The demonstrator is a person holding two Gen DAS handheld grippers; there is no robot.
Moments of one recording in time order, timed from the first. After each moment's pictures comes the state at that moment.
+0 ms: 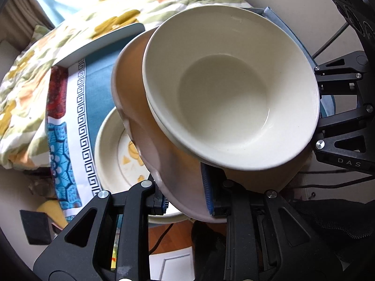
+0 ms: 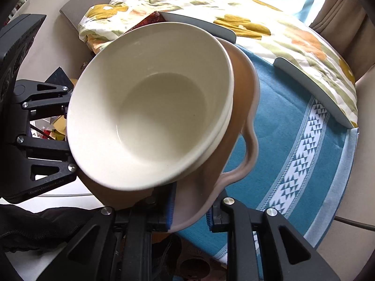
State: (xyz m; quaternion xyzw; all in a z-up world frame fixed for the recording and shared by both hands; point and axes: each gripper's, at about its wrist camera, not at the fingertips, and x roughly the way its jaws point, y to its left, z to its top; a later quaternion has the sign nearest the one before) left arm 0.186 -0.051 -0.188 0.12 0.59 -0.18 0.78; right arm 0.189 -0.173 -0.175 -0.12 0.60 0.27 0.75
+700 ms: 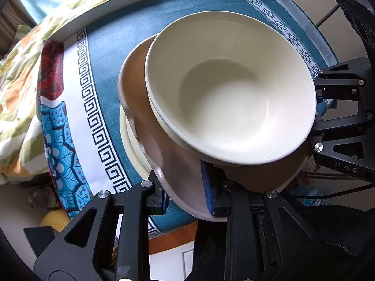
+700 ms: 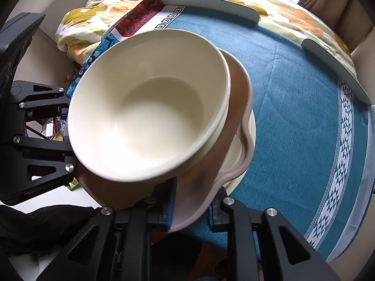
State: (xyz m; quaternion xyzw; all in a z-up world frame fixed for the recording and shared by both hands) left arm 0.199 0.031 -0.250 0.14 0.61 -0.23 0.74; right arm 0.179 -0.090 -0.225 -0.08 0.63 0.20 0.75
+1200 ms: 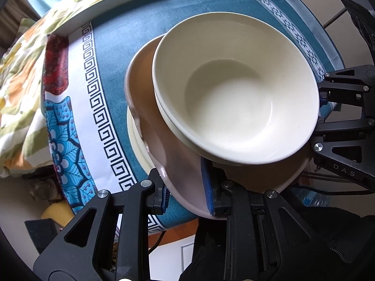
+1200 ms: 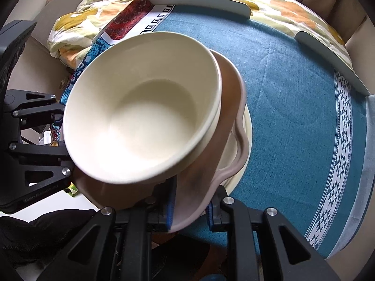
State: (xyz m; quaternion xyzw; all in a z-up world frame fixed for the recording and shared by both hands) left arm 0.207 0.031 -0.246 0.15 0.63 -0.21 0.73; right arm 0.186 -0.089 -0.224 -0.07 0.64 0.17 0.74
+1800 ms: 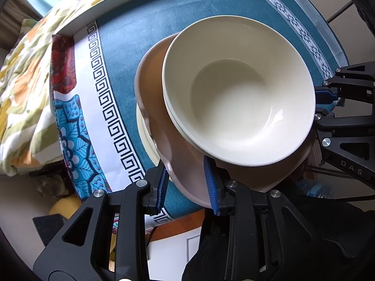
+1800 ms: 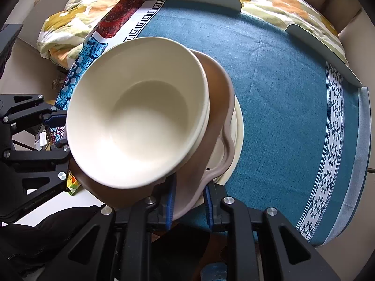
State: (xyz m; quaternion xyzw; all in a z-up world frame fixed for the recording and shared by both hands) left arm 0.208 0.031 -0.237 0.16 0.65 -0.19 0.72; right arm 0.190 -0.088 -0.214 -0.07 0.67 0.15 0.73
